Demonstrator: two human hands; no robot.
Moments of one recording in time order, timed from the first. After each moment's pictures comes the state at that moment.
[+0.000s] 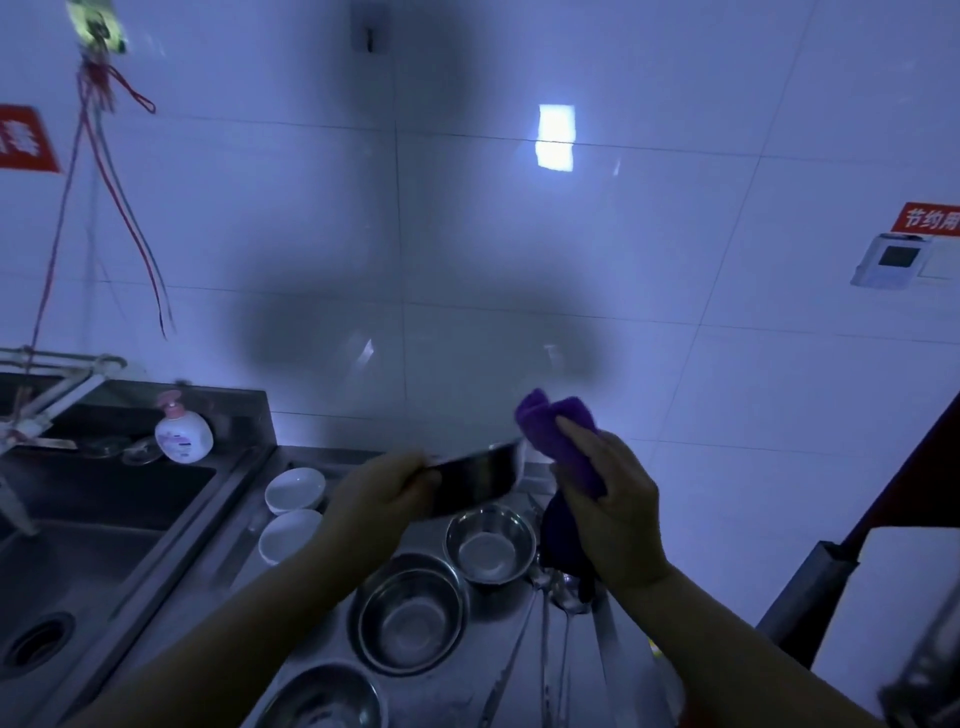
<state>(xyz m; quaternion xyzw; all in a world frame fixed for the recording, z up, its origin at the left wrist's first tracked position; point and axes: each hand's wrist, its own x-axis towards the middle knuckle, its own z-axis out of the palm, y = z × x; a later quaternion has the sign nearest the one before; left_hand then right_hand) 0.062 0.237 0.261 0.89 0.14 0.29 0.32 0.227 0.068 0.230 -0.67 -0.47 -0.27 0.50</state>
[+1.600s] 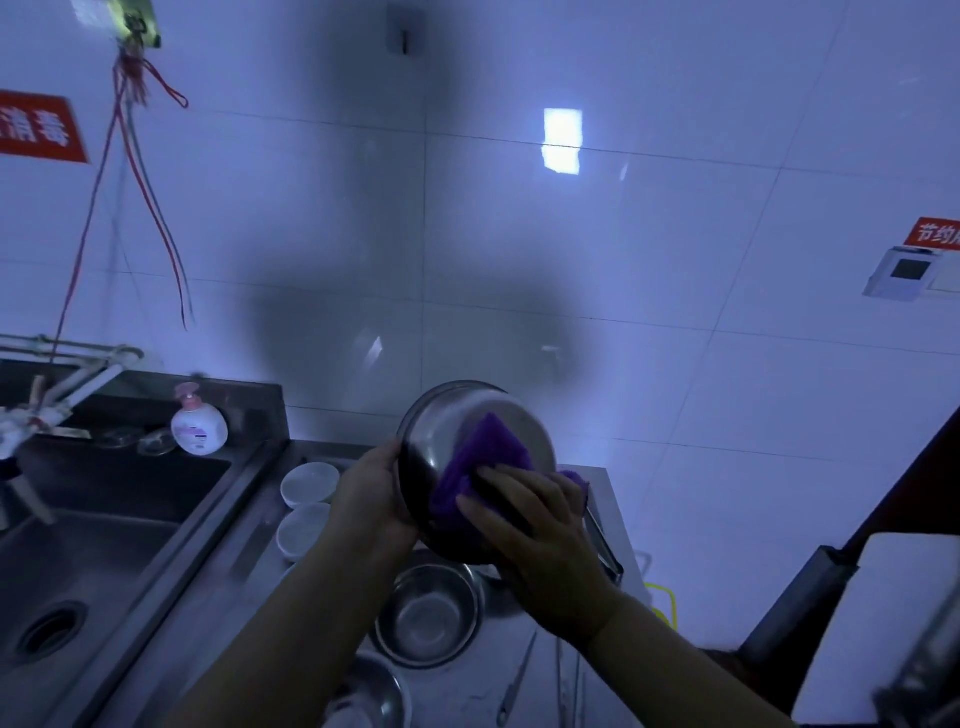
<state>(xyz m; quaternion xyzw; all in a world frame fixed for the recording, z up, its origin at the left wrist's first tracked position) 0.053 0.242 0.276 0.31 0.29 0.27 0.86 0.157 0.109 0.213 -0.63 -0.63 -0.37 0.27</state>
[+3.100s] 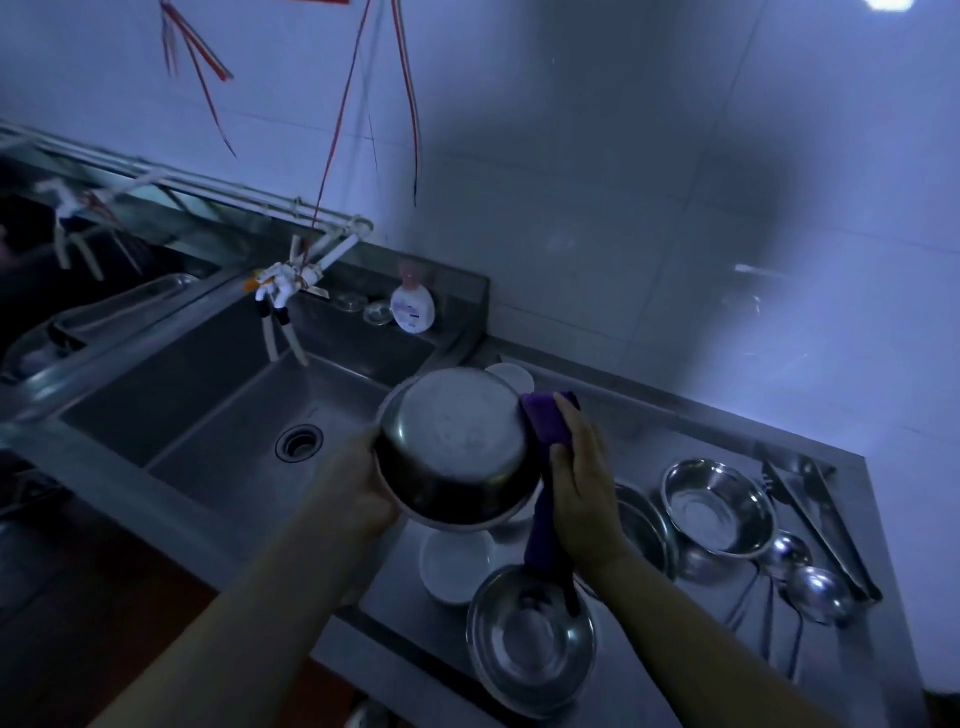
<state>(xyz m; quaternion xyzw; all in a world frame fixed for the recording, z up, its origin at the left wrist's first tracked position) -0.112 0.423 0.173 0.20 0.44 0.34 0.81 0.057 0.308 0.132 -0.66 -0.50 0.08 0.55</state>
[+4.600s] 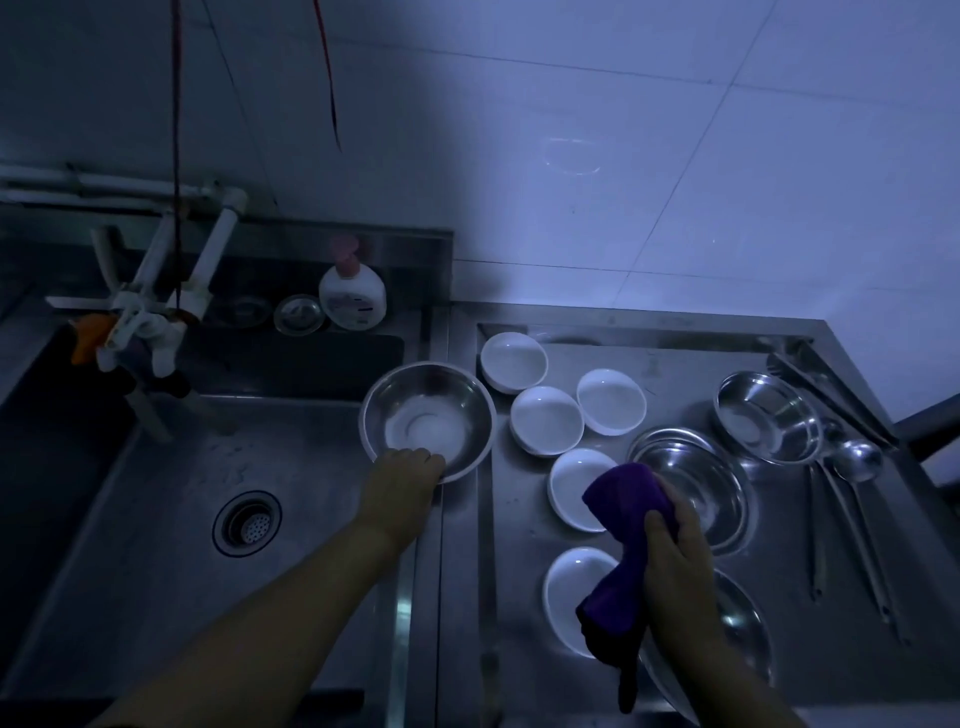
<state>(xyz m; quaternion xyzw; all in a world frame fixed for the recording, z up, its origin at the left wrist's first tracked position) -0.120 0.685 0.005 0.99 0.12 0.02 0.07 -0.036 0.420 0.027 -0.80 0.01 0.09 0.60</state>
